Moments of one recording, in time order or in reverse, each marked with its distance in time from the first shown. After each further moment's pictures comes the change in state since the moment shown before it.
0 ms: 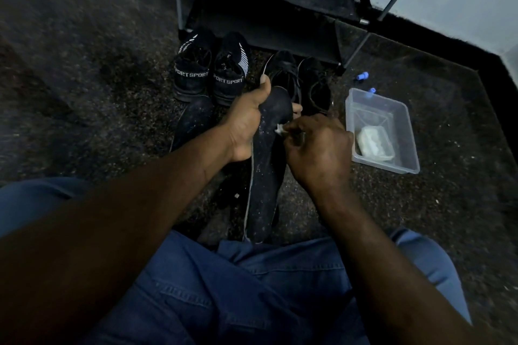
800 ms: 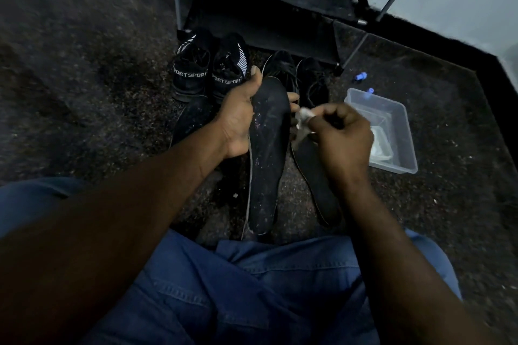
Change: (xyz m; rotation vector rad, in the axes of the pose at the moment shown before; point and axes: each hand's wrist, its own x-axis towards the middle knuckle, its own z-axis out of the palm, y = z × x) left_hand 0.000 0.008 -0.005 -0.061 -0.065 0.014; right_hand 0.010 0.003 -0.027 0.732 0.071 0.474
